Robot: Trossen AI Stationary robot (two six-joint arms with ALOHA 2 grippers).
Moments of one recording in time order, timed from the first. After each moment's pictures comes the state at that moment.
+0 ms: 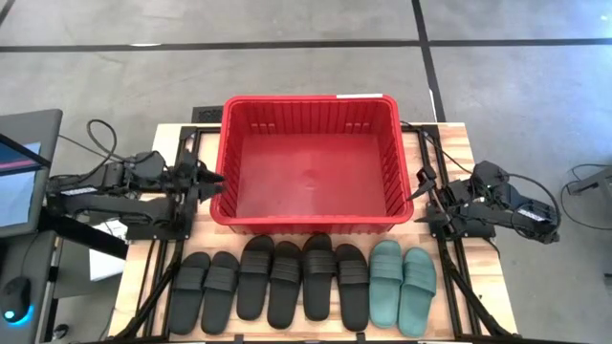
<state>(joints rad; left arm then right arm) 0.03 0.49 0.78 -0.58 -0.10 -0.58 -0.24 0.01 0.36 -0.32 -0.63 -0.11</state>
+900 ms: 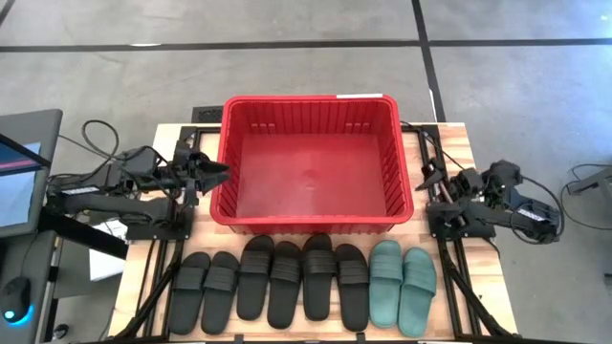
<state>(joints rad) 0.03 0.52 0.78 -0.36 -0.15 -0.55 -0.24 0.01 0.36 -0.01 -0.55 0.19</state>
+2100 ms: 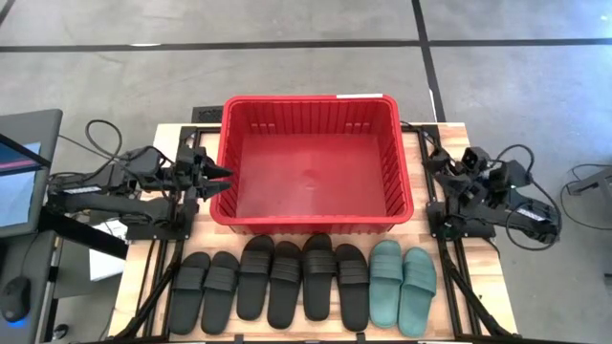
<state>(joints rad) 0.03 0.54 0.78 -0.32 -0.05 -0.42 -0.24 0.02 0.36 0.16 -0.22 0.62</state>
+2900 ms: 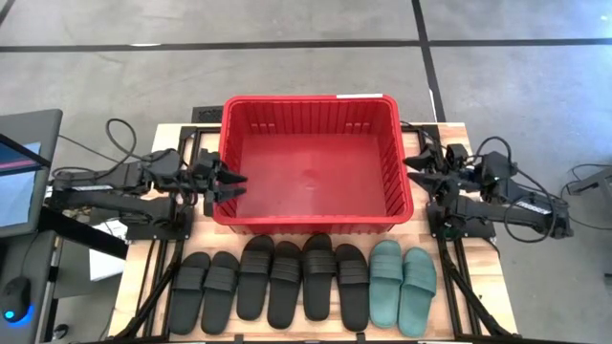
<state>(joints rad) 0.03 0.66 0.78 -0.29 -0.01 -0.44 -0.25 0.23 0.45 0.02 -0.19 0.47</state>
